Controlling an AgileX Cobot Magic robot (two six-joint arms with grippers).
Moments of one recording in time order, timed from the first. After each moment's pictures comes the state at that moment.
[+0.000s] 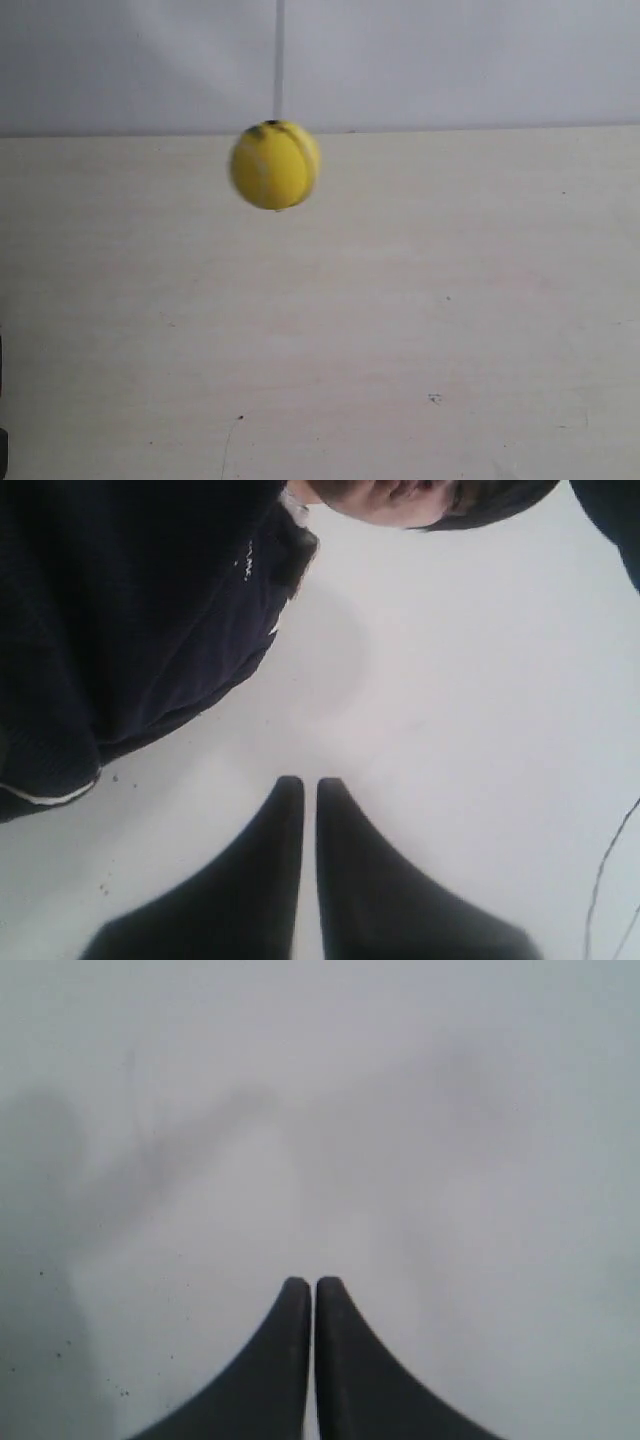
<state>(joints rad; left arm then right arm) 0.10 0.00 0.00 -0.13 -0.61 -0.85 0.07 0.00 -0.01 -0.07 -0.49 0.50</state>
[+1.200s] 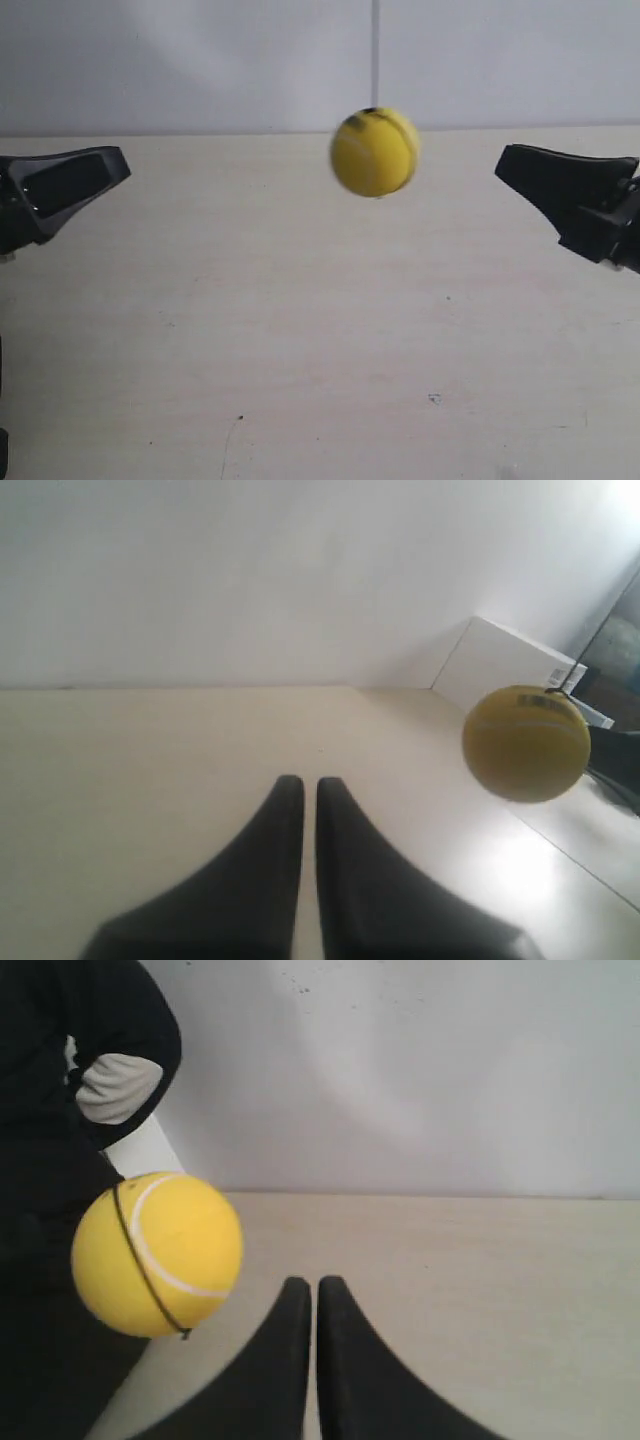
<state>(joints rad) 0.02 1.27 -0.36 1.00 -1.08 -1.00 0.07 1.14 -0.29 -0.86 -1.01 0.94</state>
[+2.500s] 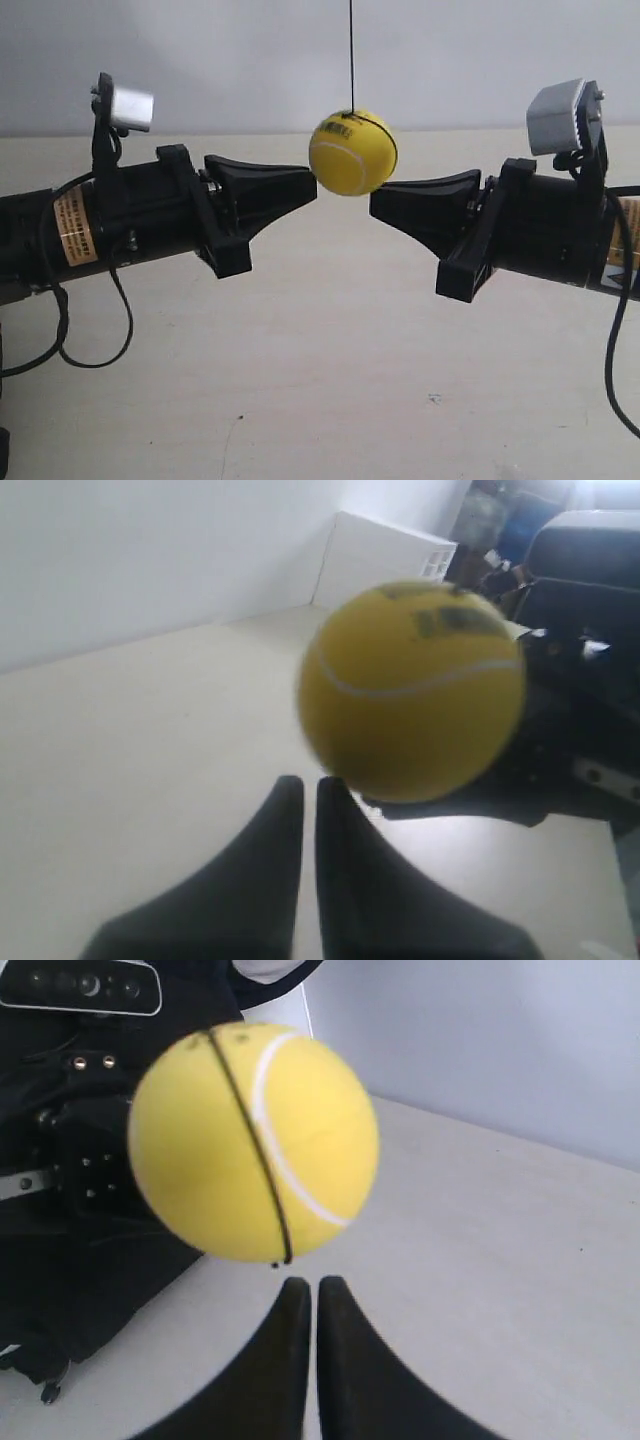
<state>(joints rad) -0.41 1.62 -0.62 0.87 -1.04 -0.76 0.26 1.48 -0.50 -1.02 -1.07 0.76</state>
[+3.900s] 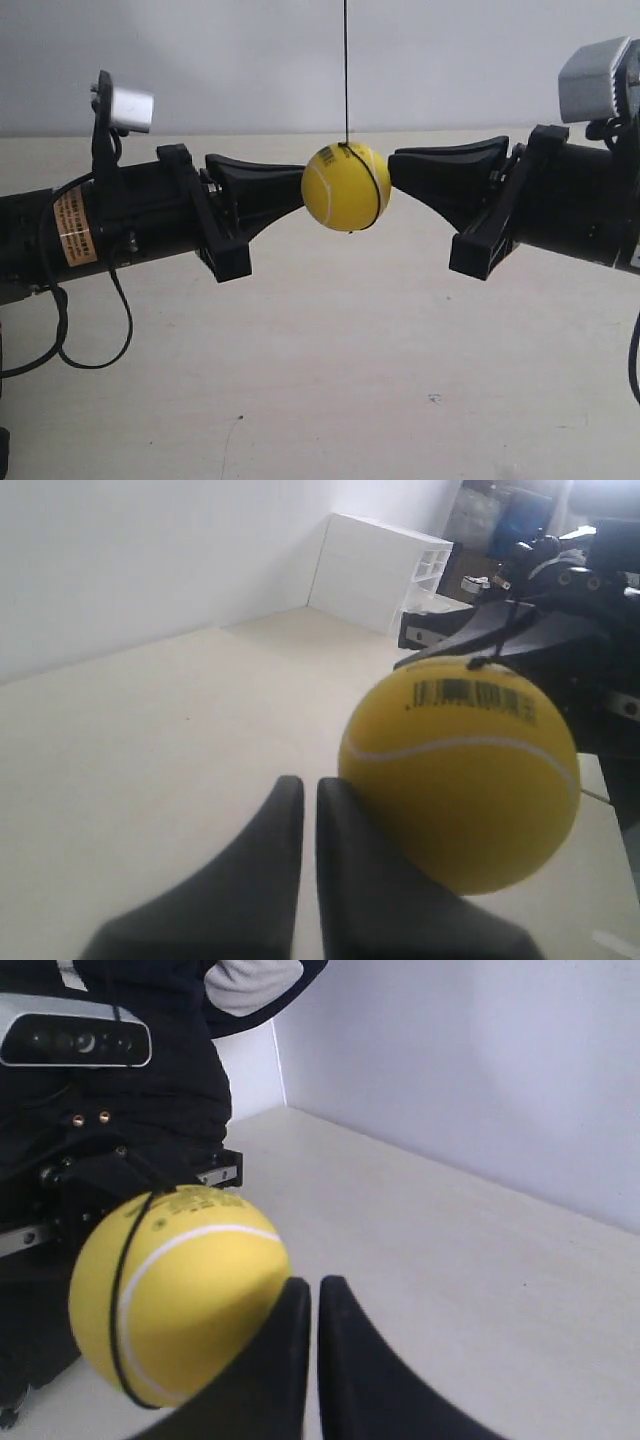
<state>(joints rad) -0.41 1.62 -0.63 0.88 -1.03 -0.72 0.26 1.35 -0.50 -1.00 -0.97 0.78</state>
